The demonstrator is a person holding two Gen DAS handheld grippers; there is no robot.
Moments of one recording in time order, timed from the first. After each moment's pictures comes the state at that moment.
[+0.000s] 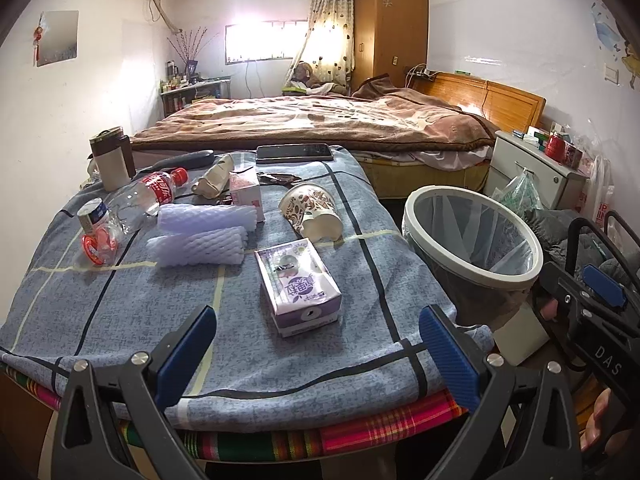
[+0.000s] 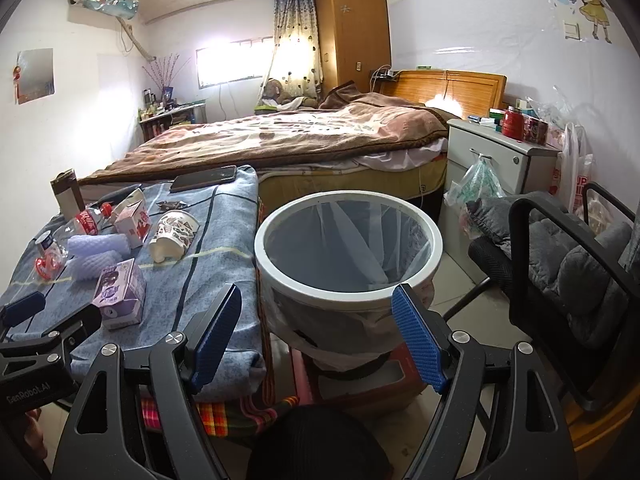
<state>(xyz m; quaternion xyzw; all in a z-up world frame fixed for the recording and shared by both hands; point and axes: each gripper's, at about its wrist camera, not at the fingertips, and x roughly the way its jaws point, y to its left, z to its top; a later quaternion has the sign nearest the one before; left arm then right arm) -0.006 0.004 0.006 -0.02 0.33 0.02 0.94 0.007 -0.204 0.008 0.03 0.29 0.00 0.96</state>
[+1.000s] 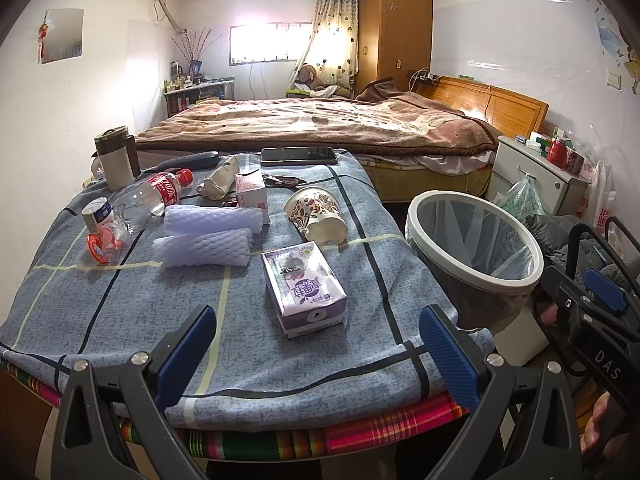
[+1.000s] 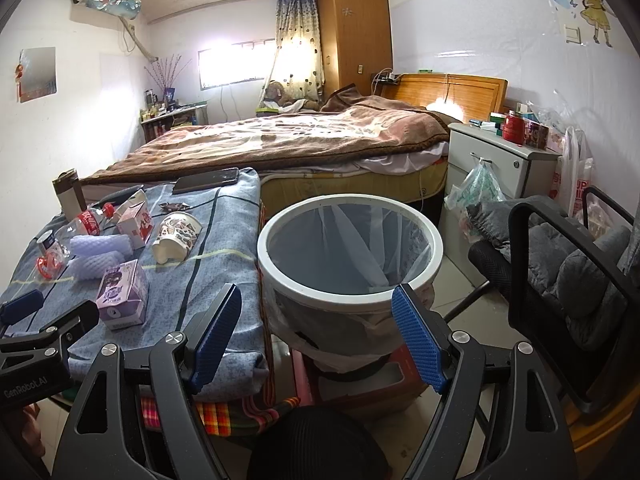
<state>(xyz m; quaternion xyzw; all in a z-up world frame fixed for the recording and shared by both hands) -0.007 0.009 0.008 -0.02 0.32 0.02 0.95 0.006 -0.201 0.010 0.02 0.28 -0.01 0.96</state>
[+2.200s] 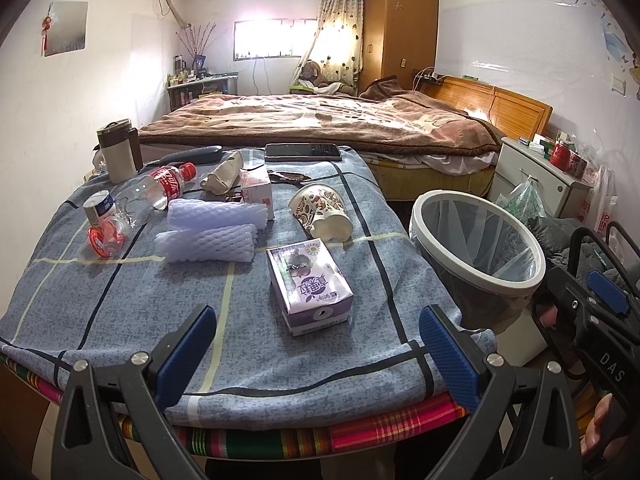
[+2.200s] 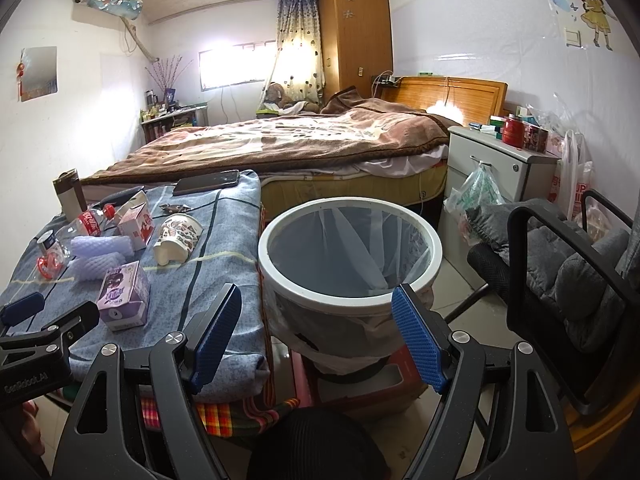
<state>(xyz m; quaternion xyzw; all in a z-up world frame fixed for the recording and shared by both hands) -0.008 0.016 0.005 -0.03 0.33 0.03 0.94 0.005 -0.201 0.012 0.02 0.28 0.00 0.96</state>
